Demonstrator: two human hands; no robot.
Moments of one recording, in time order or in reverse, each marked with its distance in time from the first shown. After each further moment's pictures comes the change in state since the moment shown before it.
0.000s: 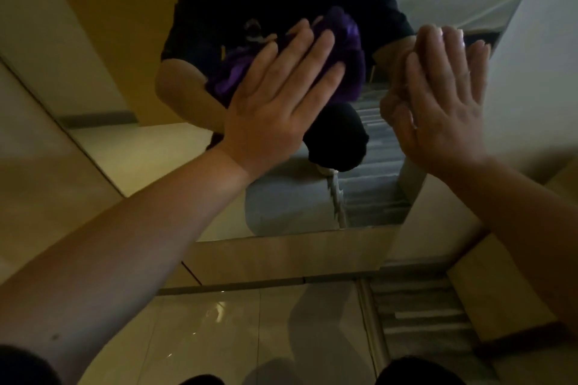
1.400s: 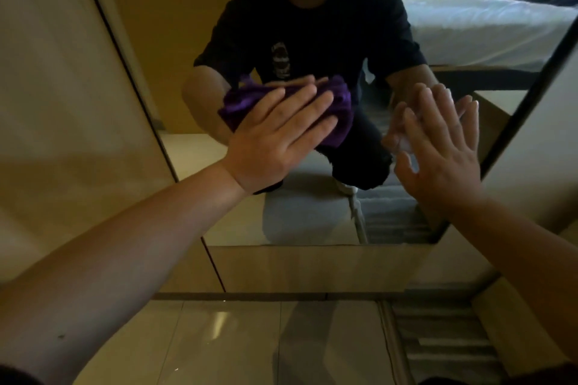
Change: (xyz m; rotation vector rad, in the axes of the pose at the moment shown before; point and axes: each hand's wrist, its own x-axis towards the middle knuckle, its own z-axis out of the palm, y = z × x) left_hand -0.068 -0.062 -0.046 -0.060 -0.047 0.056; right_hand 0.002 -0.072 -0.002 0.020 -0.296 0.037
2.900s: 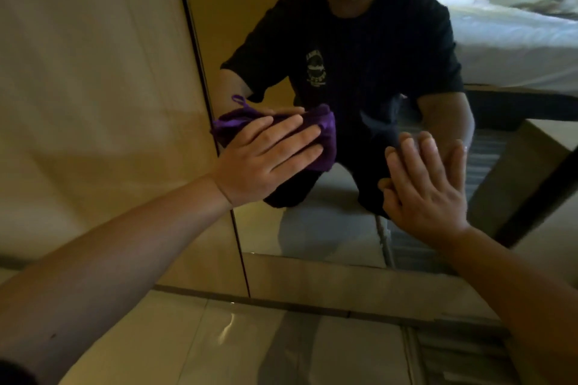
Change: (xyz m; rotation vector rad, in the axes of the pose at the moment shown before) left_hand -0.064 -0.066 -0.038 0.043 -0.102 0.015; right_hand 0.019 -0.065 0.041 -0.055 0.118 -0.204
